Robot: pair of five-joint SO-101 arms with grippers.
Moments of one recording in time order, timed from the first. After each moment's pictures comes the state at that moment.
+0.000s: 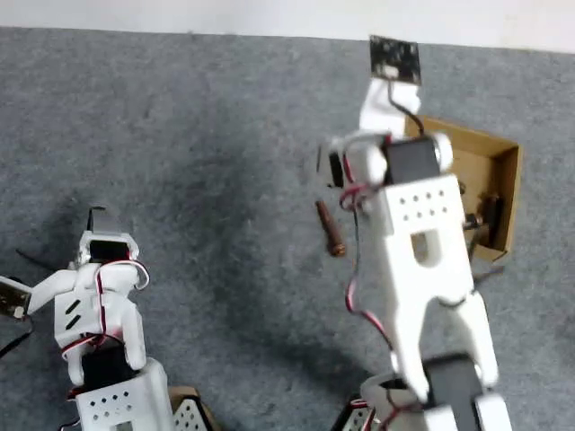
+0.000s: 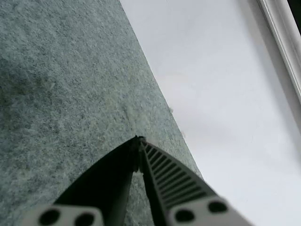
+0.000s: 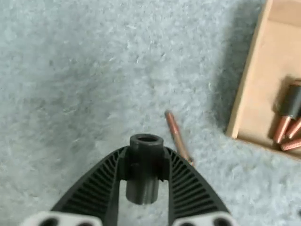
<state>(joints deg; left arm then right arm) -22.9 -103.8 96.1 28.3 63.4 -20.7 -15.2 -2.0 80.5 -14.6</state>
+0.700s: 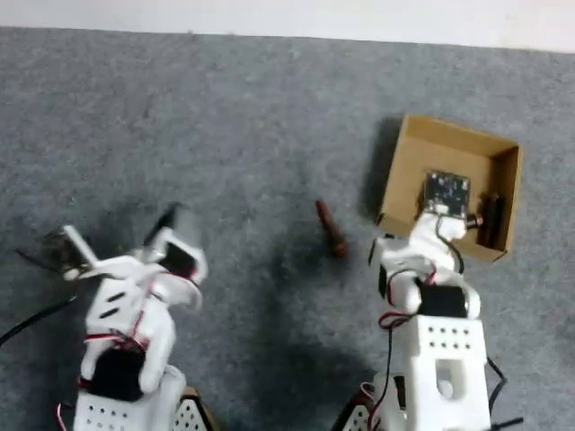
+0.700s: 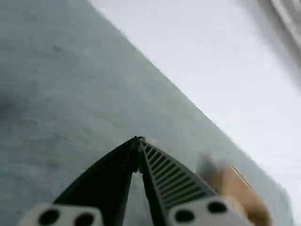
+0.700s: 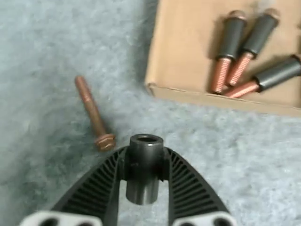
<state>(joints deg) 3.2 -103.8 85.3 40.6 50.1 -4.0 -57.7 65.3 49.9 -6.5</state>
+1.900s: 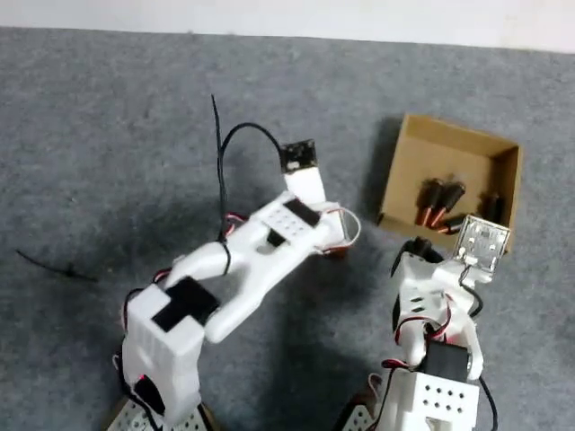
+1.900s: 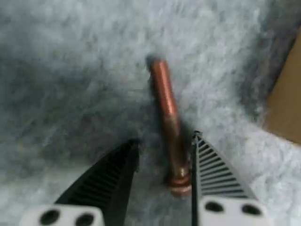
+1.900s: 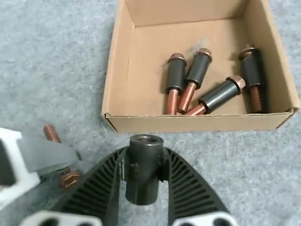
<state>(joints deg) 33.2 19.8 15.5 39.6 53.4 5.4 -86.8 84.9 43.6 -6.5</state>
